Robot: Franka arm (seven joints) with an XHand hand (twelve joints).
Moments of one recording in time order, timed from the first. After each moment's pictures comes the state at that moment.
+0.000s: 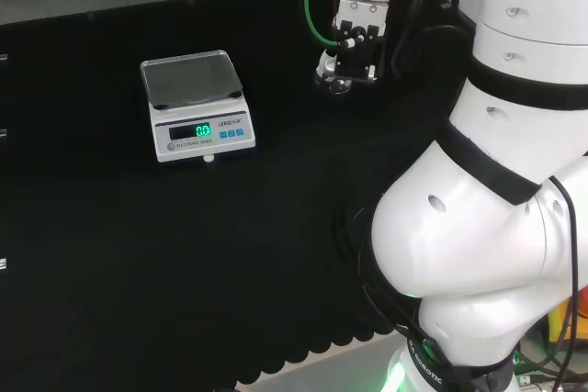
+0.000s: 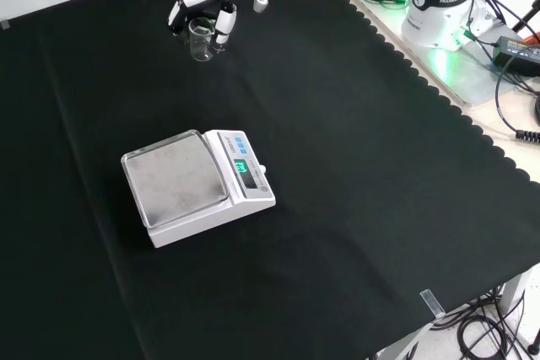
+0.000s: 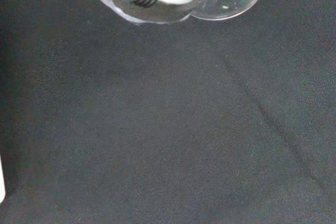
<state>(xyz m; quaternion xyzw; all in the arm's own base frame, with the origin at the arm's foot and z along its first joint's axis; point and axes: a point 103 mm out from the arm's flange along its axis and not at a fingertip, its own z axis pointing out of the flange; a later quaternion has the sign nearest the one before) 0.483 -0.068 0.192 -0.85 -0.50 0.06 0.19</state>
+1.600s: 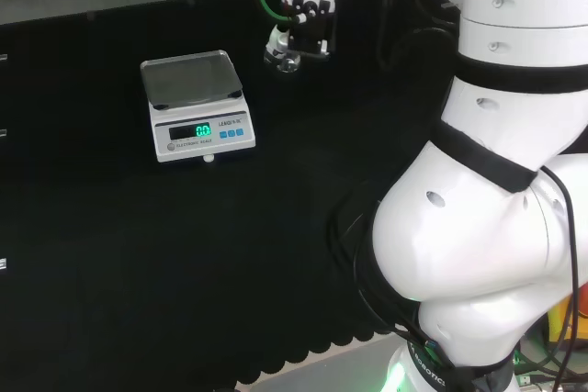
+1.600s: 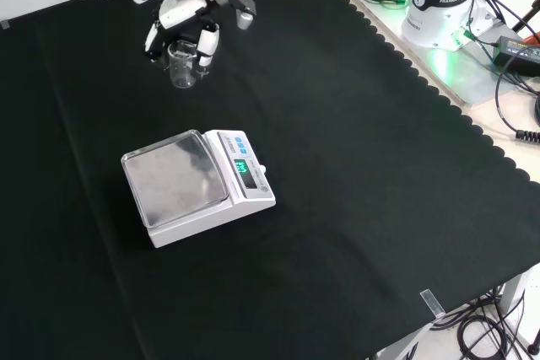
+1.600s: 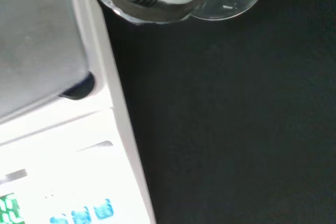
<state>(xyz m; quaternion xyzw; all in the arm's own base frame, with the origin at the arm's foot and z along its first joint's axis) 0.555 0.003 0.216 -0.81 -0.55 0.04 0.21</state>
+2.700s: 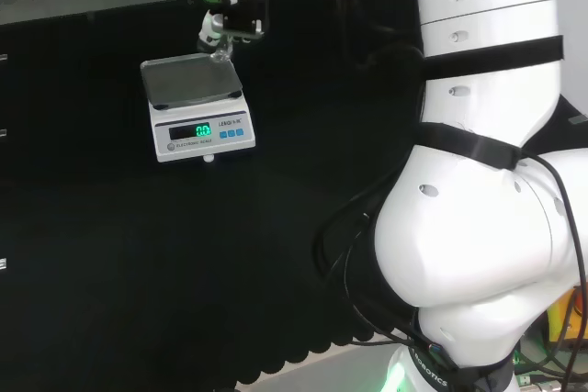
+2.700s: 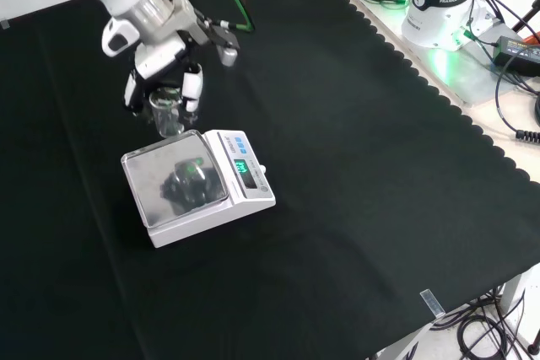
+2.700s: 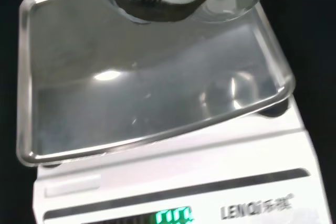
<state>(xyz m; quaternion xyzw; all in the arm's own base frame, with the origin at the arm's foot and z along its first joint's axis) 0.625 0.101 0.218 -0.76 -0.61 0.06 0.24</state>
